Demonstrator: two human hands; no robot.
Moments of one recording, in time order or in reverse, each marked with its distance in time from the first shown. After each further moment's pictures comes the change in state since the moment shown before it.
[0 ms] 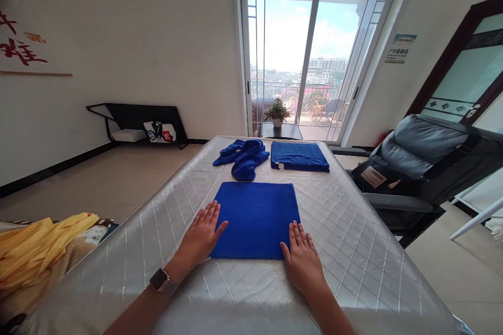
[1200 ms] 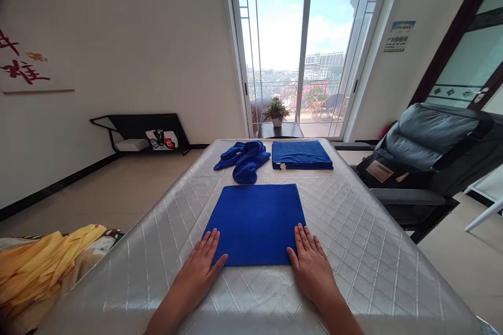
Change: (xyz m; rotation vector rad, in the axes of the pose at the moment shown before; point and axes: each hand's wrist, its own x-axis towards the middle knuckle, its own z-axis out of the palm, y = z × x) left_hand -0.061 0.002 0.000 -0.118 -0.256 -0.088; right_hand -0.001 0.005 -0.001 0.075 0.015 -0.023
